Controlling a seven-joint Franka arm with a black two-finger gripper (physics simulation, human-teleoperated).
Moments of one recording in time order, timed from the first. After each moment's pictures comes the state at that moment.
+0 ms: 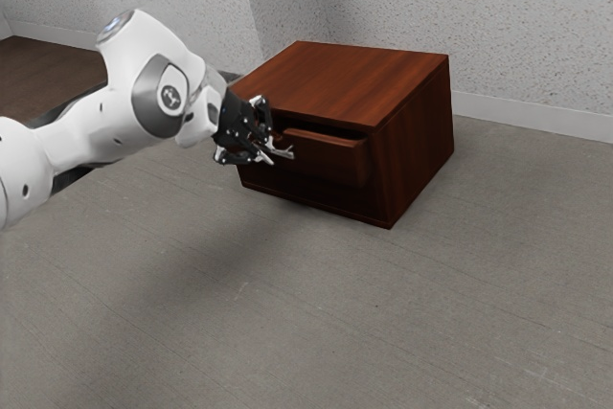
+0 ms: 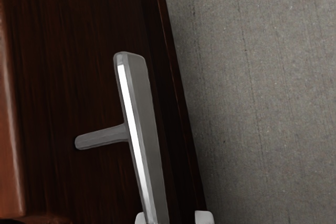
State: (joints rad) arm 0.16 0.26 0.13 -1.57 -0.38 2.25 2.20
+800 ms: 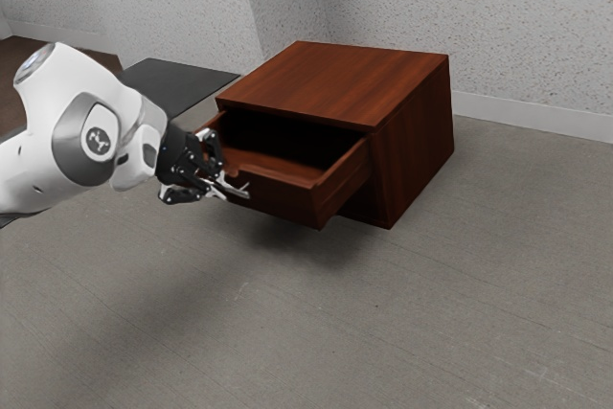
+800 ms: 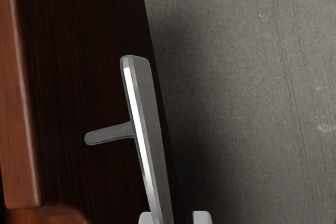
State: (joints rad) arm 0.10 -0.11 0.21 -2.02 -0.35 2.36 2.24
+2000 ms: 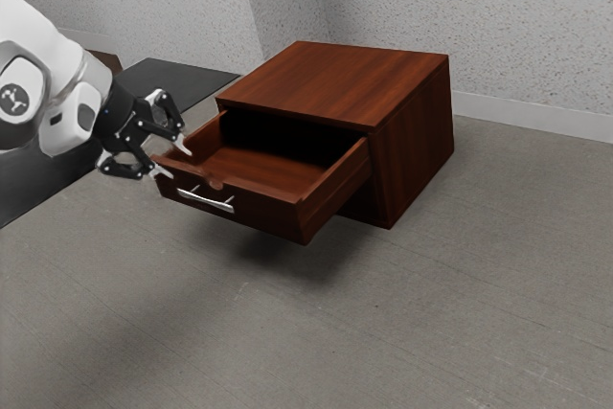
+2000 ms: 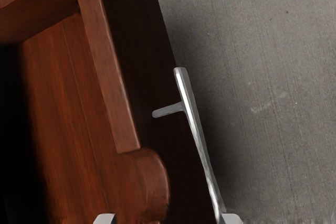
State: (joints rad) arm -0.09 -0.21 0.36 -1.83 -0.09 2.03 2.12
